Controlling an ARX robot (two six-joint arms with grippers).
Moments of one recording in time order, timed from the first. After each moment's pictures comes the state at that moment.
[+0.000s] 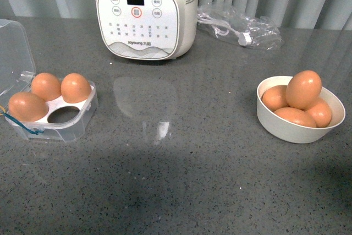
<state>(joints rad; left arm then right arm) 0.00 0.00 0.03 0.00 0.00 0.00 0.13 0.60 0.24 0.07 0.11 -0.23</state>
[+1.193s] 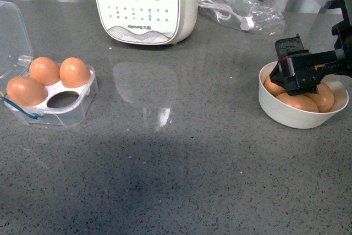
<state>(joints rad) 0.00 0.00 0.03 0.00 0.00 0.00 0.21 1.67 0.89 -0.02 -0.05 -0.07</state>
